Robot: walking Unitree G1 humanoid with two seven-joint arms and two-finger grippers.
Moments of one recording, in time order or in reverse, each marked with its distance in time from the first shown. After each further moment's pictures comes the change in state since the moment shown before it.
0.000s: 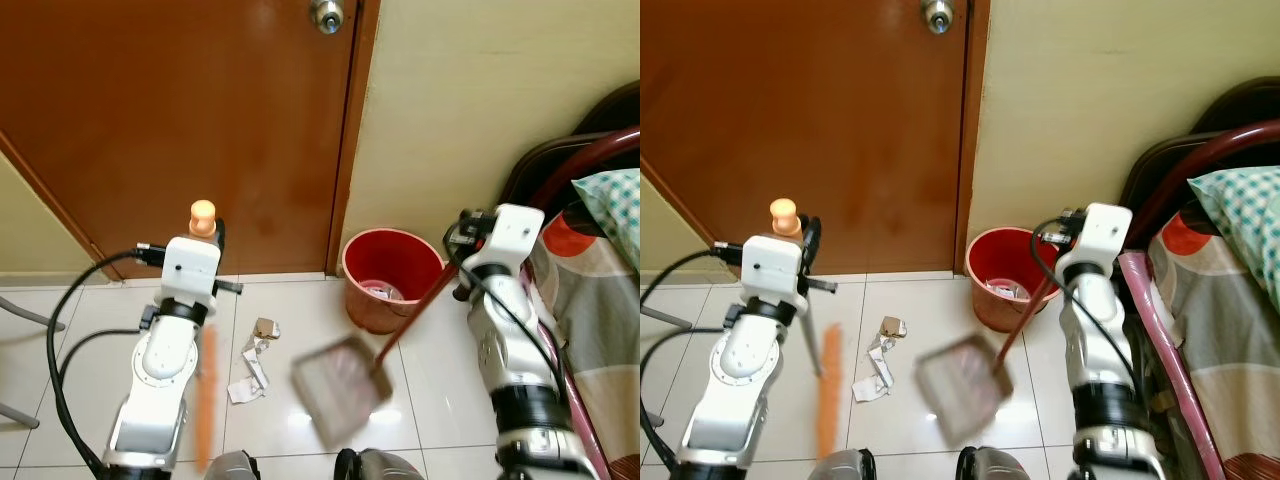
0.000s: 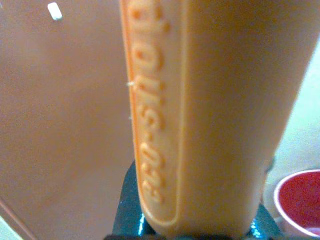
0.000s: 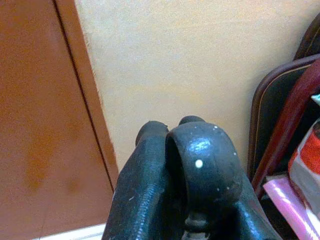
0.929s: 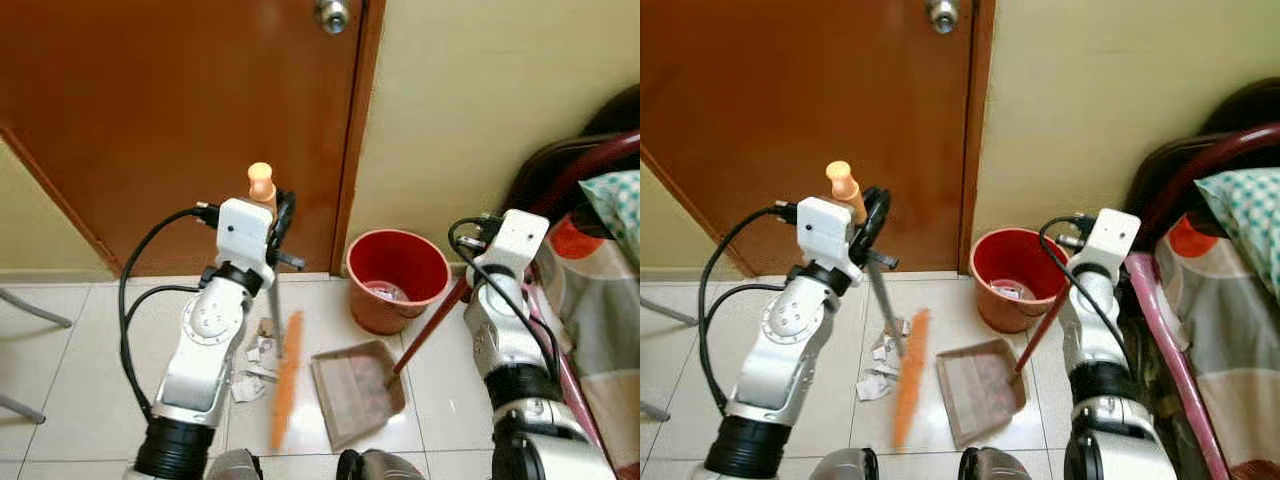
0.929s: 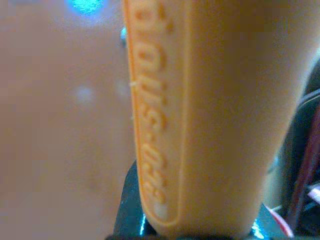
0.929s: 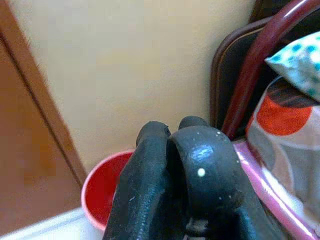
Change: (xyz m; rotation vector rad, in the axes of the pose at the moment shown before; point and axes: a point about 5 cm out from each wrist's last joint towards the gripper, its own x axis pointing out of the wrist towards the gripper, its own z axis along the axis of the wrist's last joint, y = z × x) left arm 0.033 -0.048 0.032 -0.251 -0.078 -0.242; right arm 0.006 -0.016 -0.028 -0.037 0.115 -0.211
